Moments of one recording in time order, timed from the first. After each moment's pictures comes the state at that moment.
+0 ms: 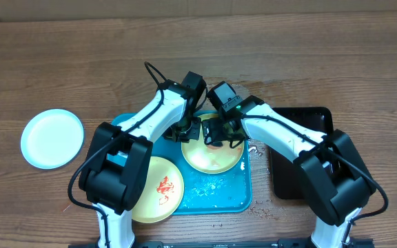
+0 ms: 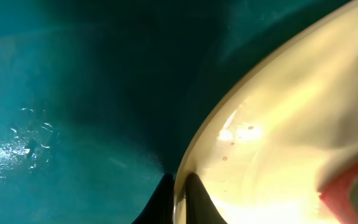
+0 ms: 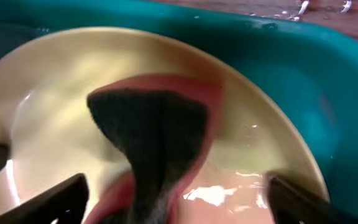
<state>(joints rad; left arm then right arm) -0.45 2.03 1.39 -0.99 0.00 -0.33 0.60 1.95 1.28 -0.66 -0.08 0.46</state>
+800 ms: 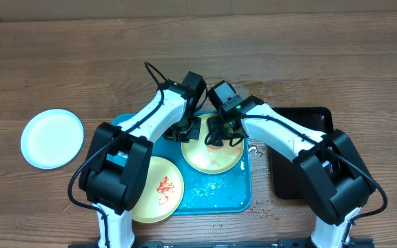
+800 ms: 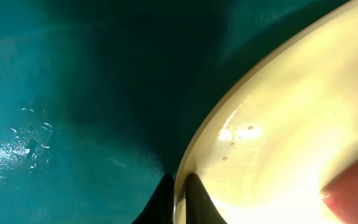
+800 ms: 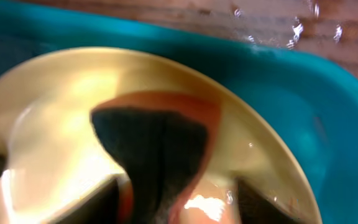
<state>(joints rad) -0.45 2.03 1.39 -0.99 0.00 -0.33 0.60 1.95 1.28 -0.64 -0.05 0.43</state>
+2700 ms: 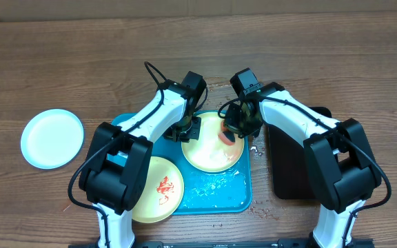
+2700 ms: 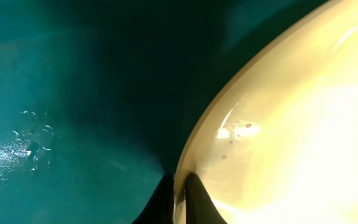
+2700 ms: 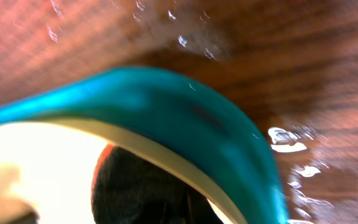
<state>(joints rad) -0.45 2.03 1.39 -0.98 -0.01 -0.33 0.44 2.00 1.31 -0.76 -0.21 0.76</state>
